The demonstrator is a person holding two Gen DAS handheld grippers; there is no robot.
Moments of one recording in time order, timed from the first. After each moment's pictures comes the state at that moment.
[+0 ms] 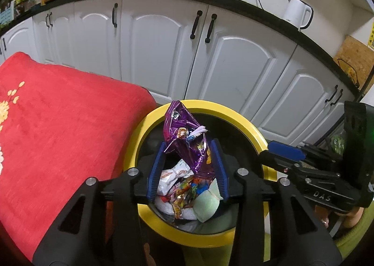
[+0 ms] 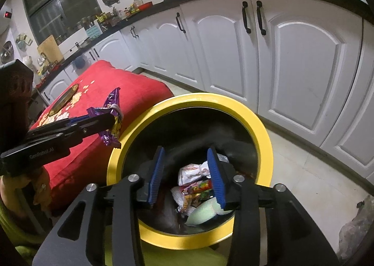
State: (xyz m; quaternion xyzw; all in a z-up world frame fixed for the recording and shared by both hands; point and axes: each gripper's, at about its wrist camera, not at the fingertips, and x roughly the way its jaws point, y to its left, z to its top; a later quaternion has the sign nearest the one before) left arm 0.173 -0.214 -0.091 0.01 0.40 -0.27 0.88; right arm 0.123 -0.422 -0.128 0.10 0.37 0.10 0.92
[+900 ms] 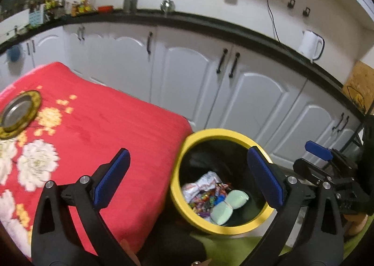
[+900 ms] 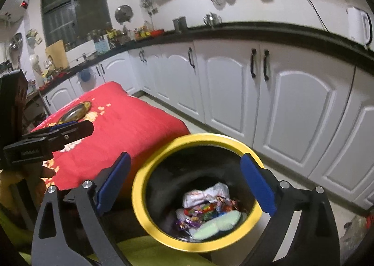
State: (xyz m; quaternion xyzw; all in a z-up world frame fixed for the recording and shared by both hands) left arm 0.137 -0.138 -0.023 -0.03 0.33 -0.19 0.93; right arm 0.089 -0.381 -0.057 0.05 0.28 0.10 0.95
